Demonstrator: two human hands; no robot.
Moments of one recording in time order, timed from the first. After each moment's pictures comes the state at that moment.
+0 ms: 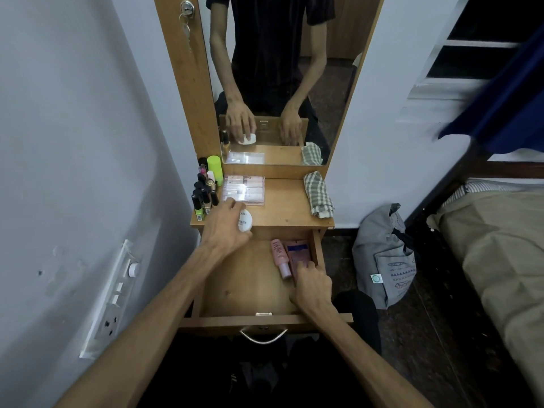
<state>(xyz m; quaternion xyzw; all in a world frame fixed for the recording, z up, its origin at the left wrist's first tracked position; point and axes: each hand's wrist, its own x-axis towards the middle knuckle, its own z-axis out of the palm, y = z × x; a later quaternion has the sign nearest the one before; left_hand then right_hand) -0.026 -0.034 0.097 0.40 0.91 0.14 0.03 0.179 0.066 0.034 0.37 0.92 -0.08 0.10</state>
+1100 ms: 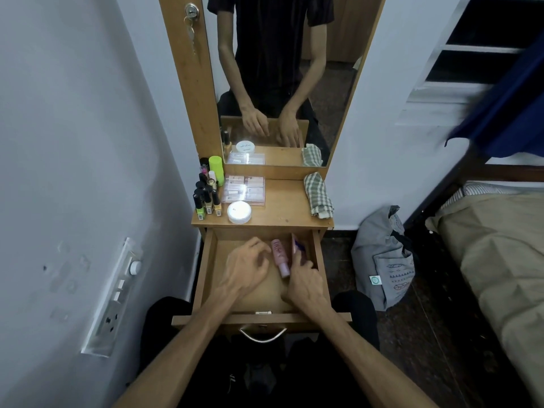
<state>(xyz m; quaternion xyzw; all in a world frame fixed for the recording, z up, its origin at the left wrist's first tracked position) 0.041 -0.049 0.036 0.46 0.83 0.30 0.03 0.166 0.063 0.028 0.39 0.90 -0.14 0.11</state>
